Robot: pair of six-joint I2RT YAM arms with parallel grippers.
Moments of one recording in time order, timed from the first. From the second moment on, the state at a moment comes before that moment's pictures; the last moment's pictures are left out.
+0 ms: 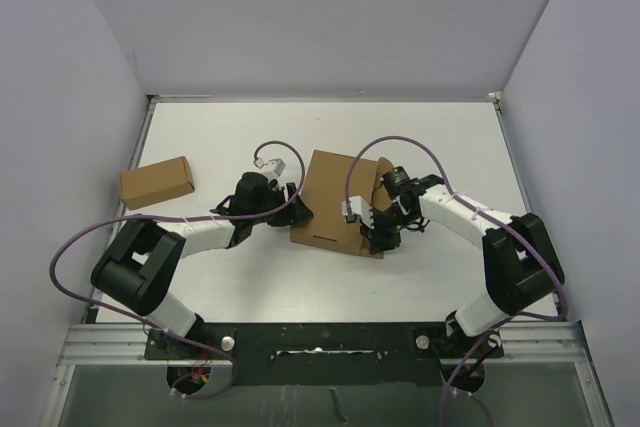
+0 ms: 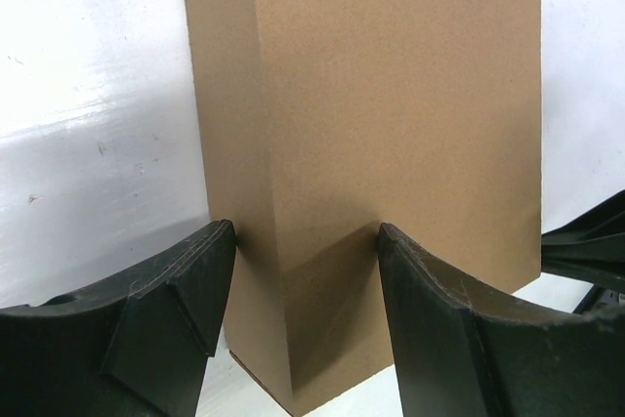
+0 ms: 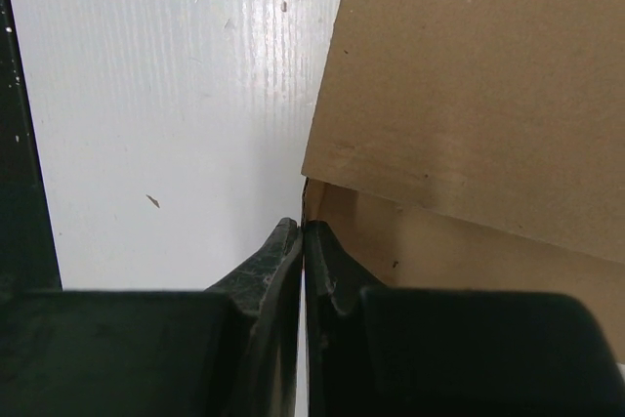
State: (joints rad) left arm -0.53 1.57 0.66 0.31 0.26 -0.62; right arm 0.47 1.55 0.95 -0.80 -0.62 -0.99
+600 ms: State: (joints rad) left arm -0.53 1.57 0.66 0.31 0.26 -0.62; right arm 0.46 1.57 0.96 -0.81 -0.64 -0.99
